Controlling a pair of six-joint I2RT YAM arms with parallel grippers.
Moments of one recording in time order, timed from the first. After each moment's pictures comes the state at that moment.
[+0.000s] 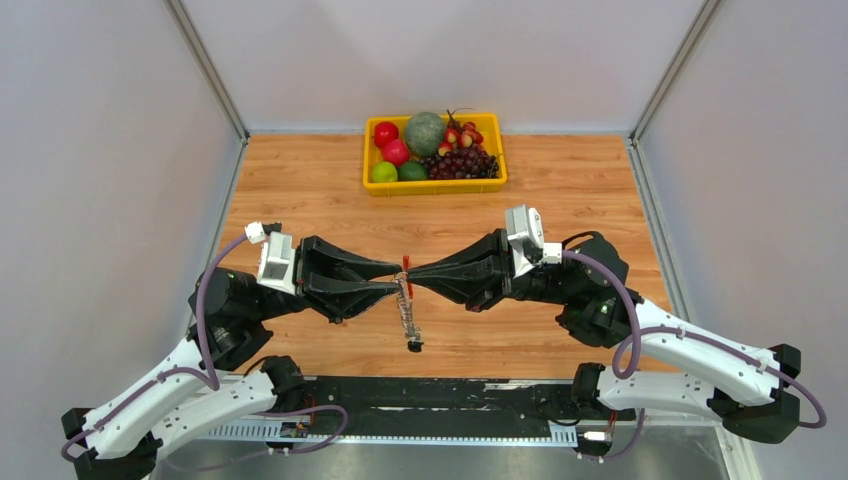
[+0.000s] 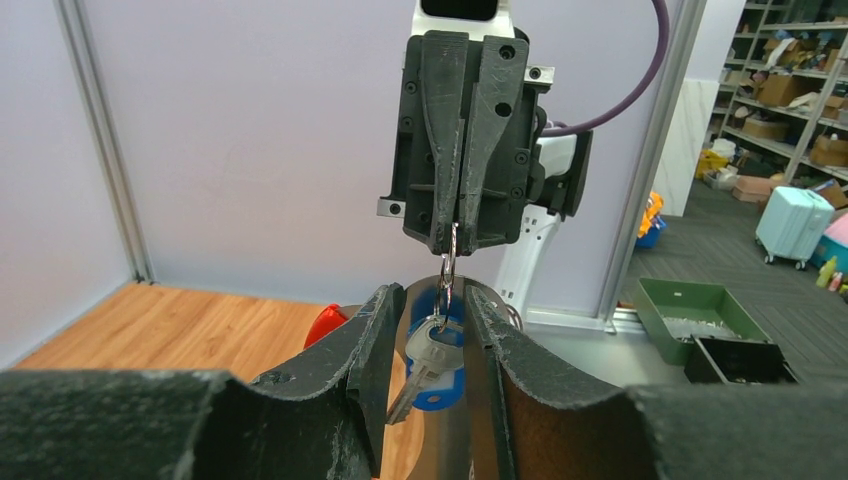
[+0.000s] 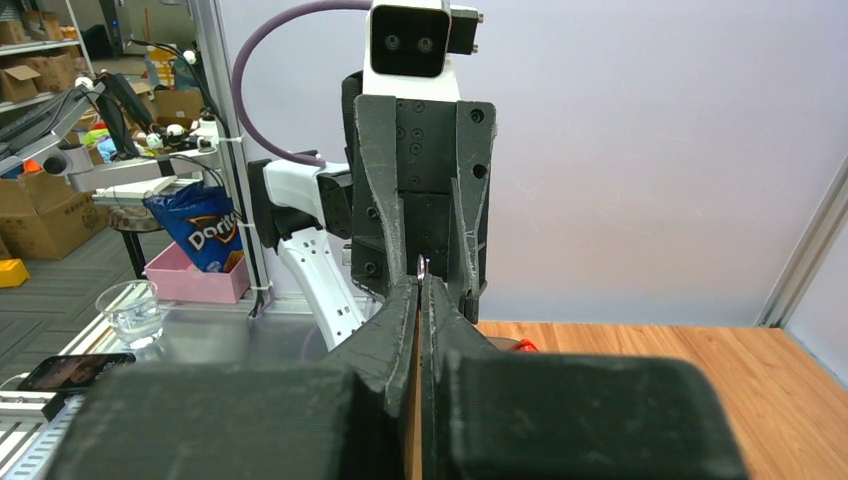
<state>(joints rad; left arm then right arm) -0.92 0.59 0.83 0.25 0.49 -0.30 1.16 0.94 1.05 0.32 -0.40 0.14</state>
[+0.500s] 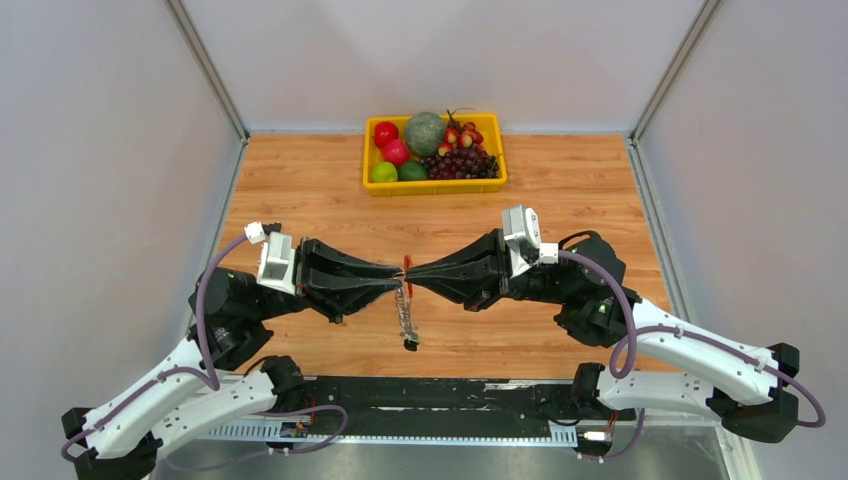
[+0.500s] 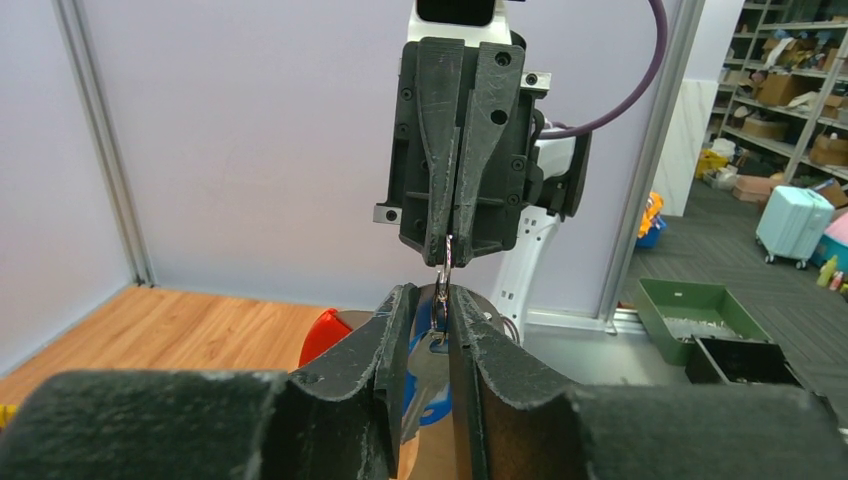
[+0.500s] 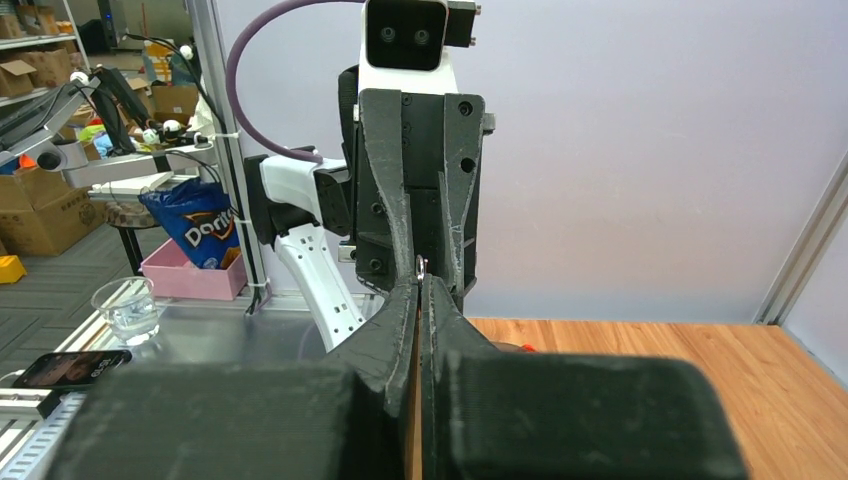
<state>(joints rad) -0.92 0.59 0.83 0.25 0.49 -0.30 1.16 0.95 1.05 0.32 -0.40 0.13</state>
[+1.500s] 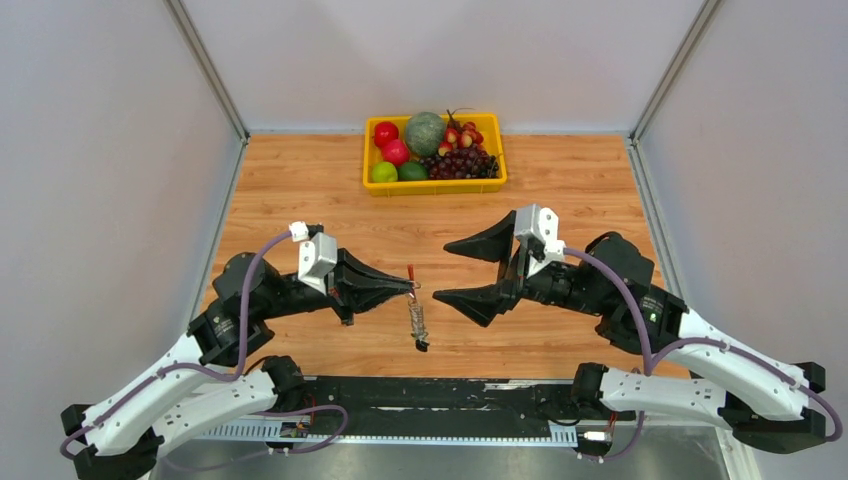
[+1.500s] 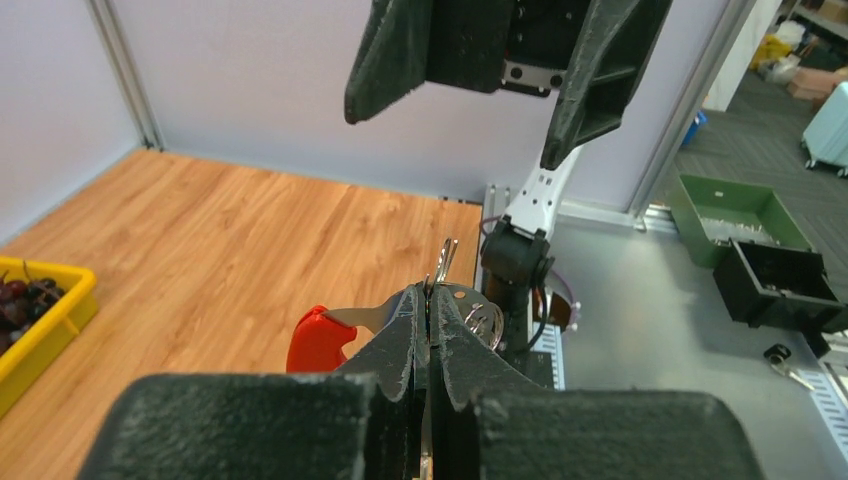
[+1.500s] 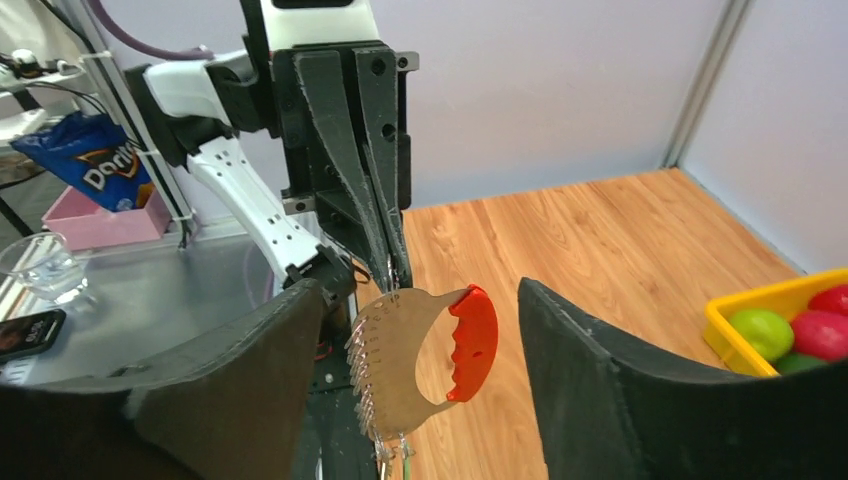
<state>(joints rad) -0.92 0.62 0.87 -0.04 0.48 -0.18 1.16 0.83 1.11 -0.11 -0.21 0.06</state>
